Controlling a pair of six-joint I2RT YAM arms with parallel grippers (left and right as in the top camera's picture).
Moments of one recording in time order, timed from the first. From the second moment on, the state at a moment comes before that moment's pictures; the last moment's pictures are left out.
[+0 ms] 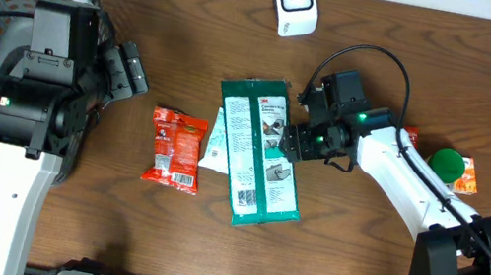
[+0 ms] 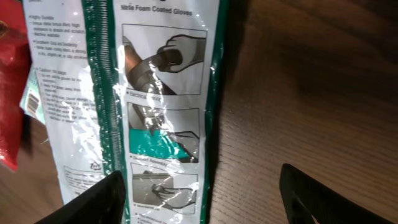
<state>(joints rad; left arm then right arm) -0.06 1.25 1.46 -1.10 -0.11 -0.43 0.40 1.76 1.18 -0.67 -0.26 0.11</state>
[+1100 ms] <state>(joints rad) -0.06 1.25 1.46 -1.04 -0.05 -0.43 0.20 1.76 1.15 -0.69 -0.54 -0.07</state>
